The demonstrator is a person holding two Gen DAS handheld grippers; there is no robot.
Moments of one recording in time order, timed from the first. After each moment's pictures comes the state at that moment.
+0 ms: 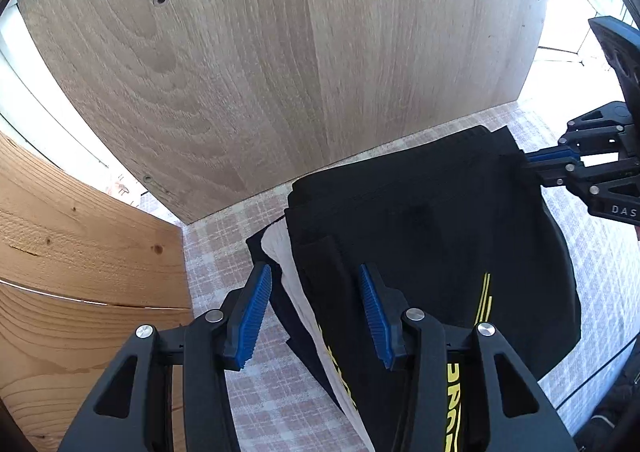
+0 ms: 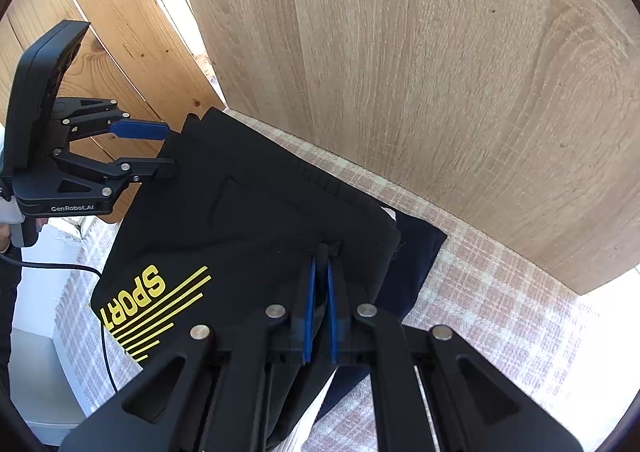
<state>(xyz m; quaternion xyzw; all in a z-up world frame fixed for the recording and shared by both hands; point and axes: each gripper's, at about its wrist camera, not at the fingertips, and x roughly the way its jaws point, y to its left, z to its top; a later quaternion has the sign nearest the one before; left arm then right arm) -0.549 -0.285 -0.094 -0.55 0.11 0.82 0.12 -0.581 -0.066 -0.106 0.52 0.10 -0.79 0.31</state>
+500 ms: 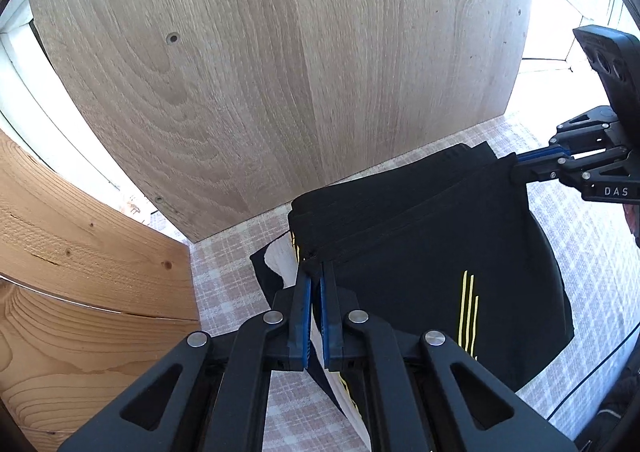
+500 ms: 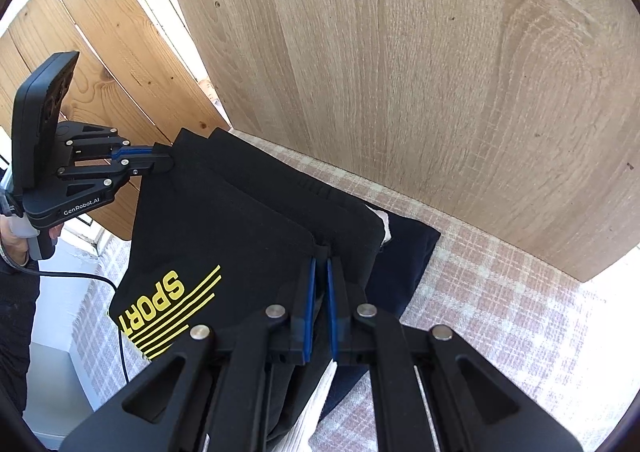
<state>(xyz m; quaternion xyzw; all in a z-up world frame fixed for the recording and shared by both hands) -0.532 -0.283 -0.074 -0.51 0.13 0.84 0.13 -0.574 -0.042 -0.092 0.51 0.06 -0.80 0.31</state>
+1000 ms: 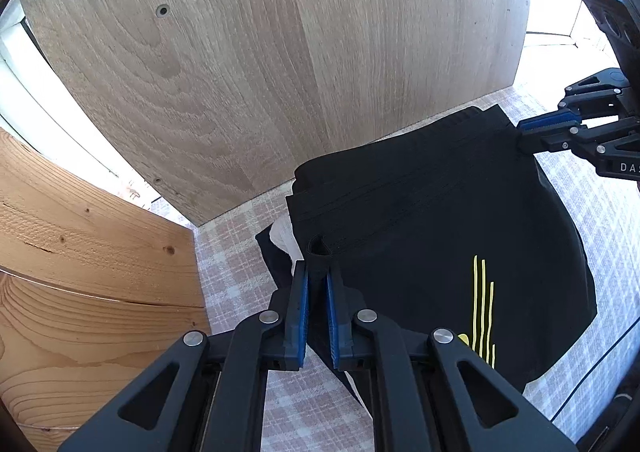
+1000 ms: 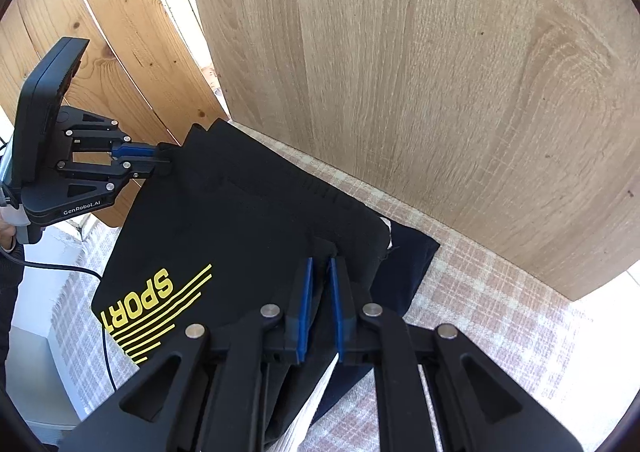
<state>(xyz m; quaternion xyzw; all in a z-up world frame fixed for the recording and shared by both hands) -0.530 -0.282 -0.090 -0.52 0.15 0.83 0.12 -0.570 -0.064 -0.094 0.49 0.11 -0.81 0.31</state>
